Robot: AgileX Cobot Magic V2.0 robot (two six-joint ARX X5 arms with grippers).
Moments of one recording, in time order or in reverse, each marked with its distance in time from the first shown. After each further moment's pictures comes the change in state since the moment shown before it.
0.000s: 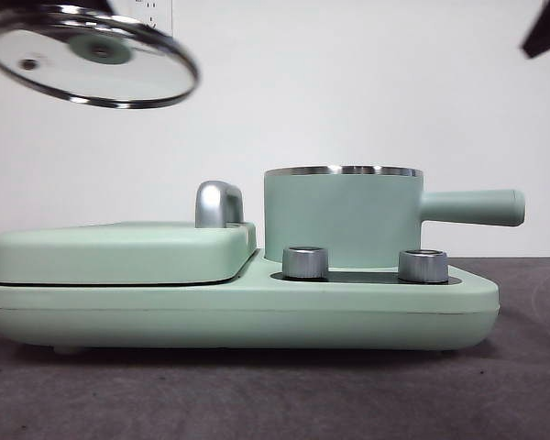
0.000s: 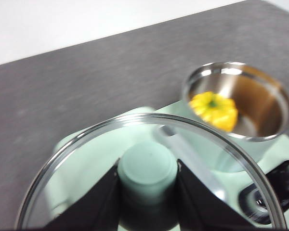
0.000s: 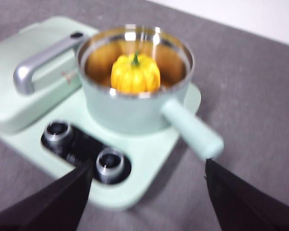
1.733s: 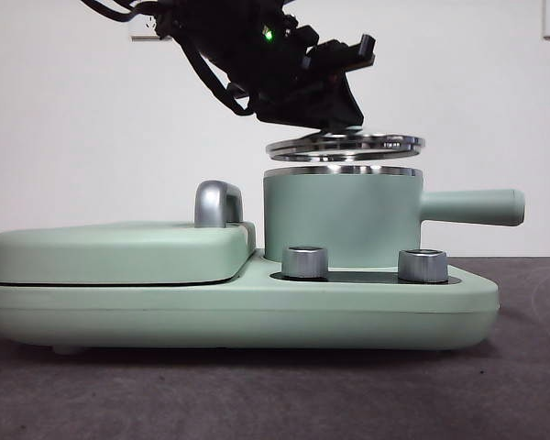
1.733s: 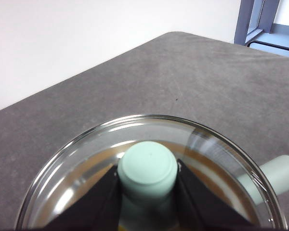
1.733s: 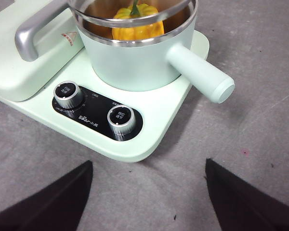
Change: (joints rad) left arm -0.276 0.732 0.241 0.647 -0.036 0.069; right arm 0.000 -0.069 -0.002 -0.176 -0.011 0.126
